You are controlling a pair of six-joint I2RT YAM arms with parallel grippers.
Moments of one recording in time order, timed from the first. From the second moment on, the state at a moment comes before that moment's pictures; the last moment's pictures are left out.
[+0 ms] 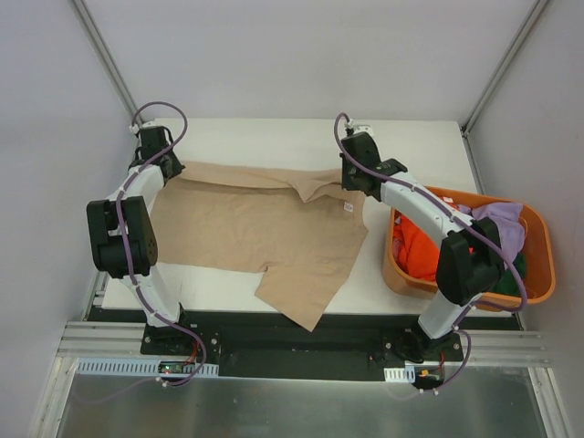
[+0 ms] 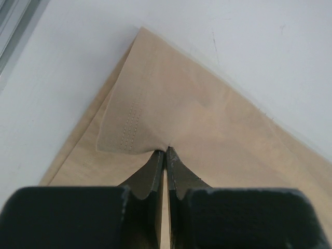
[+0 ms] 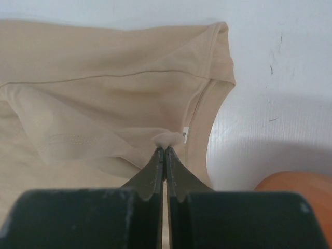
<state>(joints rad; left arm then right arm) 0.14 1.80 1.28 -0.19 -0.11 -0.39 0.52 1.69 1.40 -0.51 0.31 0.33</state>
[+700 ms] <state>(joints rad) 0.15 1.75 1.24 -0.38 -0.21 -0.41 0.65 1.56 1.27 -0.70 0.27 0.25</state>
